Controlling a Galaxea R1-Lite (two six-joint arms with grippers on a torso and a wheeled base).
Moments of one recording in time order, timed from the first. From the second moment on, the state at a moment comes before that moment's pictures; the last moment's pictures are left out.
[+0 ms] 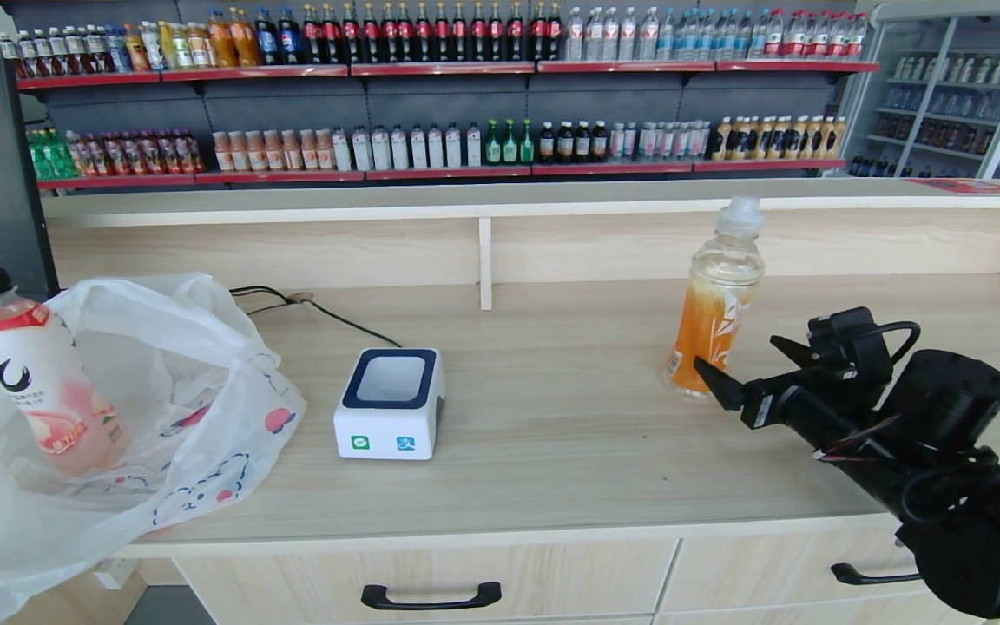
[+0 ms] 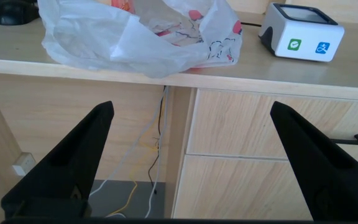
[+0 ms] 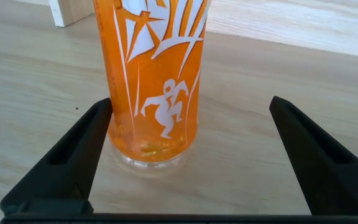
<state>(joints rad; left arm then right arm) 0.00 0.00 0.00 0.00 0.00 -0.02 0.17 1.98 -0.44 -1.57 0.07 -0.12</state>
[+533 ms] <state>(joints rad) 0.00 0.00 0.00 0.00 0.00 -0.02 0.22 2.01 -0.57 -1.57 0.07 -0.11</state>
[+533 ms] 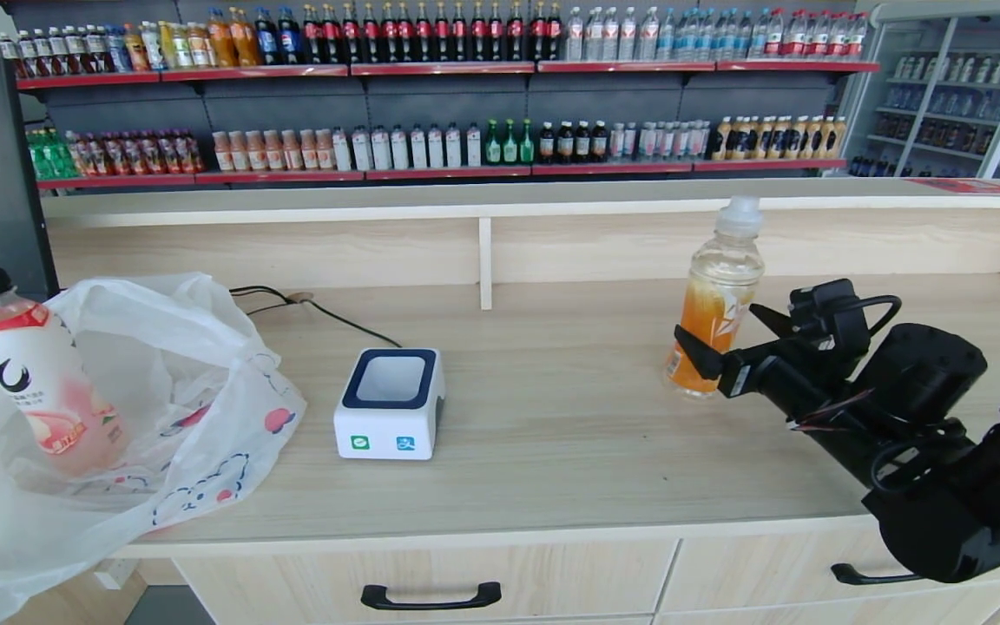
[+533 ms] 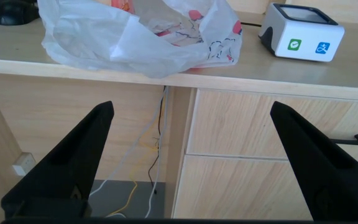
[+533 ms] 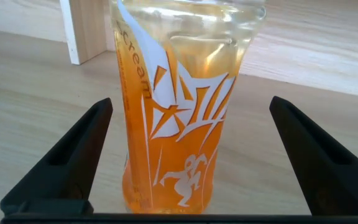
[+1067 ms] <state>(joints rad) 0.00 0.00 0.00 0.00 0.00 -0.02 0.23 2.09 -0.67 -1.57 0.06 -0.06</state>
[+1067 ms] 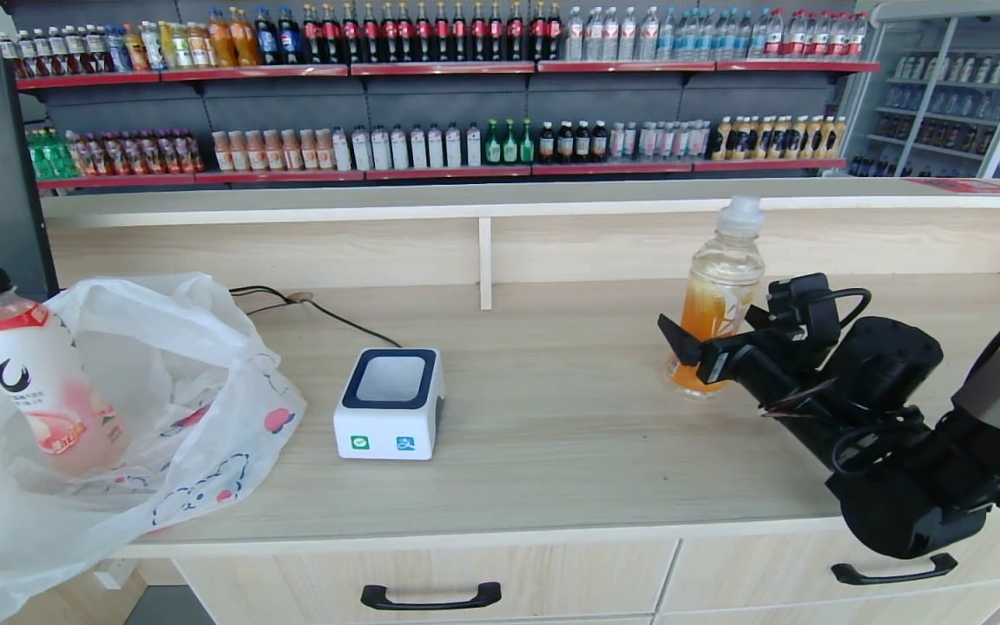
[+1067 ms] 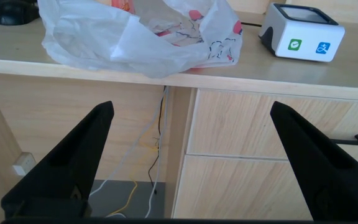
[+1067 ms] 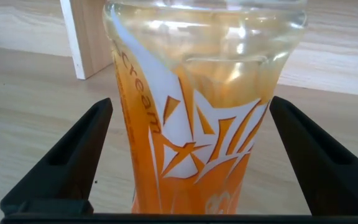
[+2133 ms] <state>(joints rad) 0.00 0.00 0.00 0.00 0.00 -0.03 0.23 2.16 -0.76 -1.57 0.03 -0.05</state>
